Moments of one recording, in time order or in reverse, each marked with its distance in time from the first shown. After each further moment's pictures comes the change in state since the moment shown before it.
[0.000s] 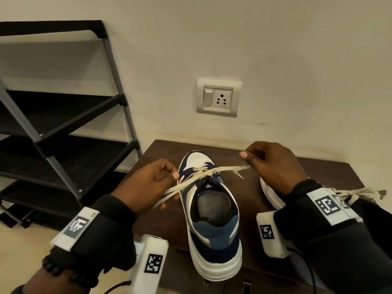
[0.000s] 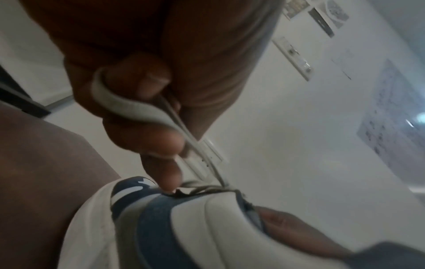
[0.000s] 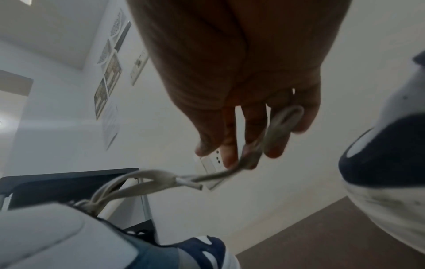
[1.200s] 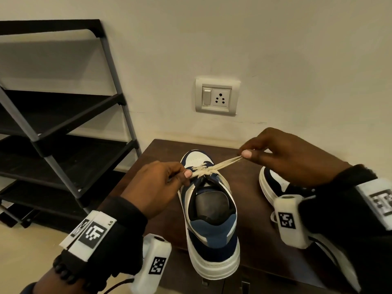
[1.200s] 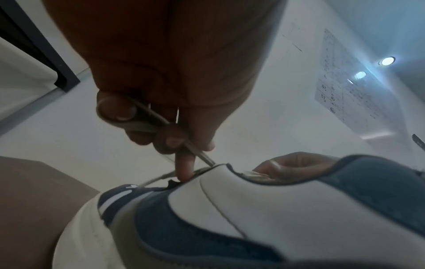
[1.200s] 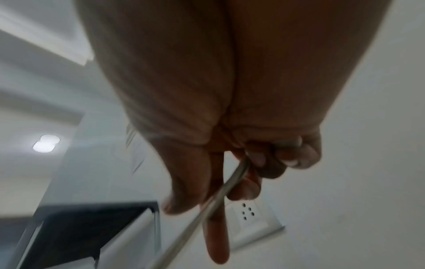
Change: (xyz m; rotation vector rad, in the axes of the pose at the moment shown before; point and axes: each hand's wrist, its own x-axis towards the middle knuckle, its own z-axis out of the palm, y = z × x) left_hand -0.001 0.013 0.015 0.508 0.152 0.248; right_hand -0.010 -0.029 -0.054 -0.049 -0.276 -0.195
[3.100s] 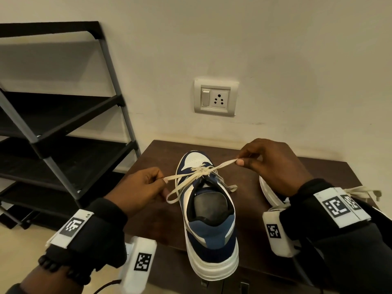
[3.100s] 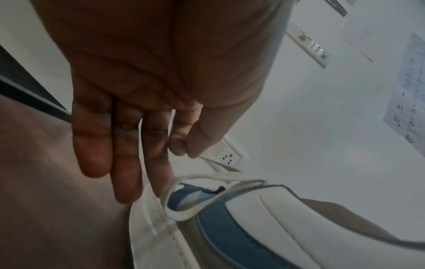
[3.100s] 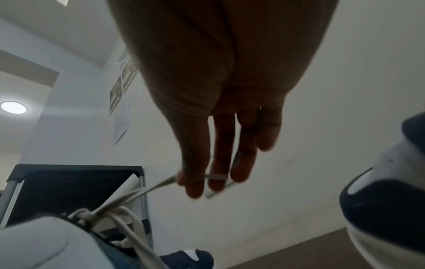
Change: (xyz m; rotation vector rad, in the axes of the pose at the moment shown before) left_hand 0.002 -0.043 0.003 -0.382 -0.104 -0.275; right_hand 0.010 0.018 0.038 -0.019 0.159 0.035
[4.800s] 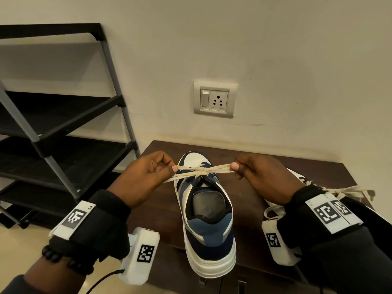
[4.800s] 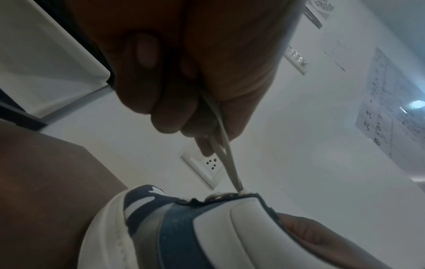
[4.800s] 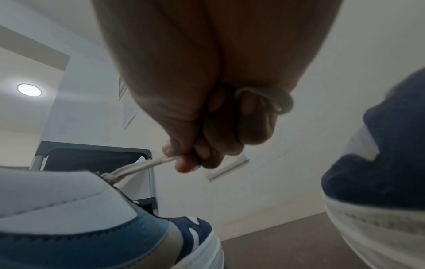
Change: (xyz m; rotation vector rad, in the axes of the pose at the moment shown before) left_hand -0.003 0.027 -0.003 0.069 0.080 0.245; right_hand -0.009 0.004 0.013 -0.036 -0.113 -0.077
